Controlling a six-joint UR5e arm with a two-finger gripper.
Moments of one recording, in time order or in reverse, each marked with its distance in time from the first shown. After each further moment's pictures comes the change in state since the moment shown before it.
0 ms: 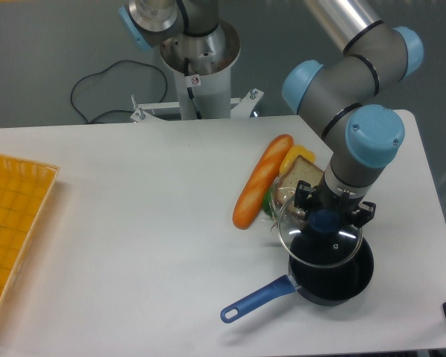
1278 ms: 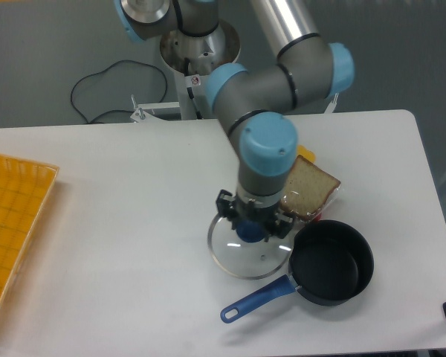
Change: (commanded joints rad) arm -0.255 0.069 -0.123 0.117 -0.003 -0.244
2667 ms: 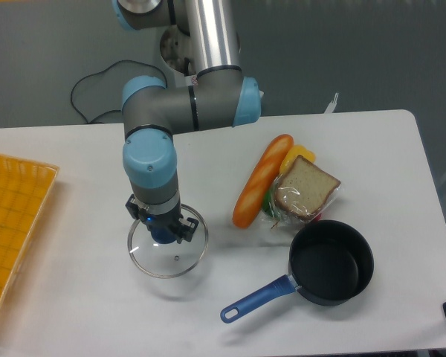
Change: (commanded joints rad) arm -0.218 0.009 -0.160 0.083 0.005 -0.155
